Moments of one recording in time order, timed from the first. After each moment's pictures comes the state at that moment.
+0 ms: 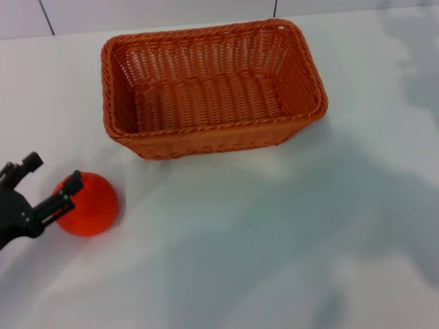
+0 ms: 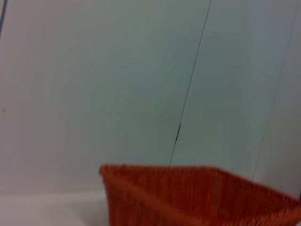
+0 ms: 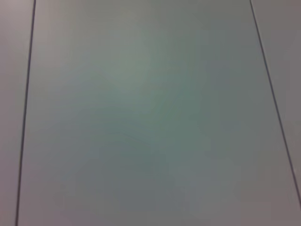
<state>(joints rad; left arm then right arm) -0.21 -2.16 0.34 0.44 1.83 1.61 -0.92 0.51 2.08 0.03 -0.27 1.86 1.41 0.55</state>
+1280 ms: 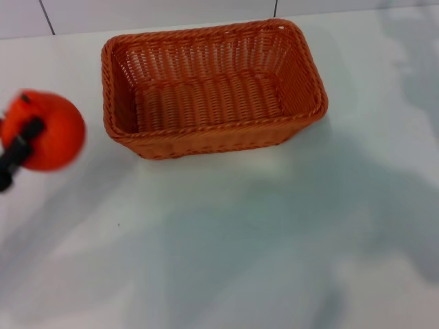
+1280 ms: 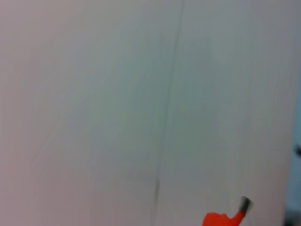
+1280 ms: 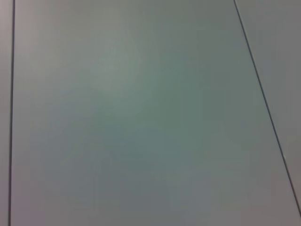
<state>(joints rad) -0.32 -2.11 0.12 0.45 1.93 1.78 -0.93 0.52 2.08 0.08 -0.22 1.86 1.41 0.54</state>
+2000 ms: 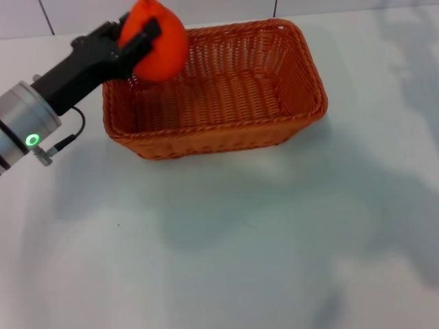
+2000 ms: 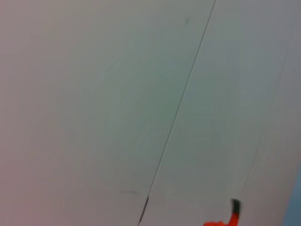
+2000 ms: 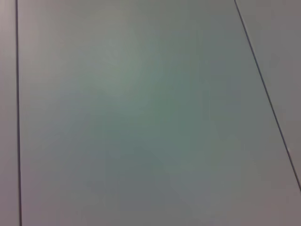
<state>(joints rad) -0.68 -2.15 0.28 0.26 1.77 1.36 -1.07 0.51 2.08 0.07 -0.21 1.86 1.42 0.57</state>
